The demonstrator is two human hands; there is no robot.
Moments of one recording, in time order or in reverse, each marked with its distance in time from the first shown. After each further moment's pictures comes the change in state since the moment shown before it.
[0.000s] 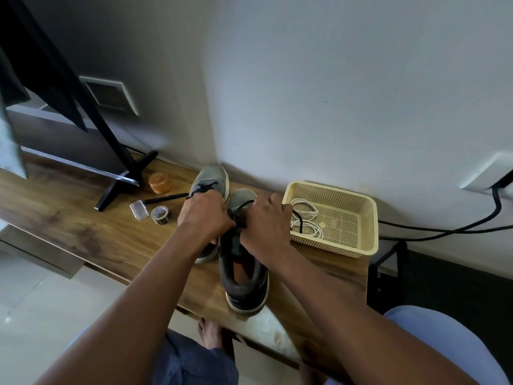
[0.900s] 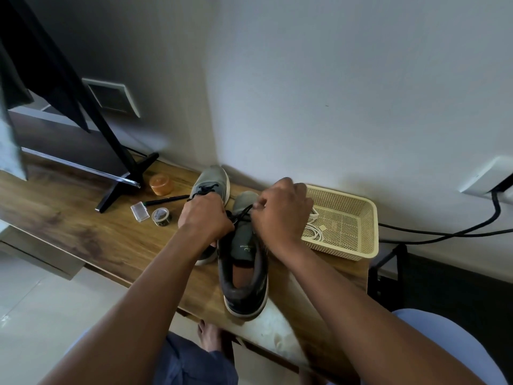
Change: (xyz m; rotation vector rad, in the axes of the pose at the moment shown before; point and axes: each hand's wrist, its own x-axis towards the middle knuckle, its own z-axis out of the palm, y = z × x) left_hand 0.000 0.002 0.000 0.025 -0.002 -0.035; right_hand 0.011 0.014 -0.023 0.179 0.229 0.246
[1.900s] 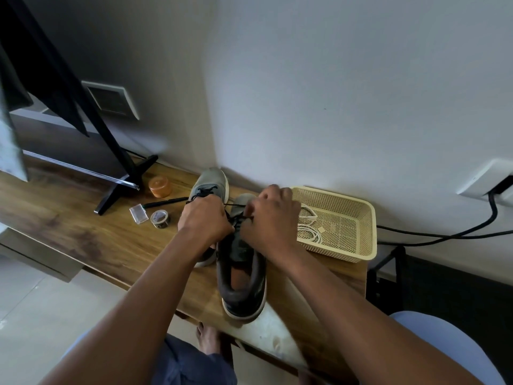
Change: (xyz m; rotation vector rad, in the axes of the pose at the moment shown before) left_hand -0.005 0.001 -0.003 -0.031 -0.001 0.027; right_hand -0.006 -0.003 0.004 -0.041 -0.149 -0.161
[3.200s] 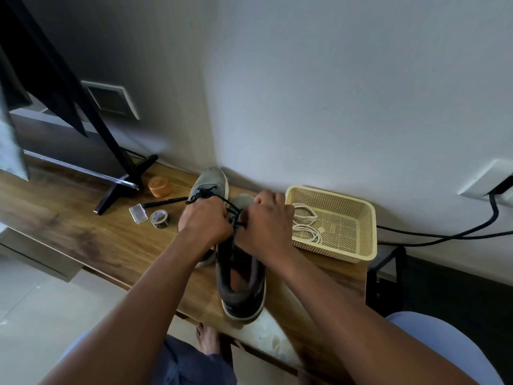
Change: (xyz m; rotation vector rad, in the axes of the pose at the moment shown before) left_hand -0.006 0.005 -0.006 0.044 -0.030 0.029; right_hand -0.002 -0.006 0.007 -0.043 -0.056 -0.040
